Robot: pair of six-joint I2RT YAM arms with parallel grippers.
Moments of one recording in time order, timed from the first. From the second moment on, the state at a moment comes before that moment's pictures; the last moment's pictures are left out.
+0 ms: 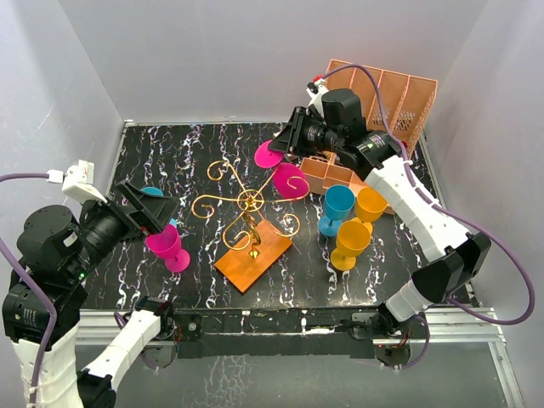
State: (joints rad) left arm -0.23 0.70 1.54 -1.09 0.17 -0.62; right arm 0.54 1.55 1.73 -0.58 -0.32 0.66
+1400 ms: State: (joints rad) left arm -0.23 0.70 1.51 -1.13 0.10 -0.68; right arm 0.54 1.43 1.45 -0.20 -0.60 1.13
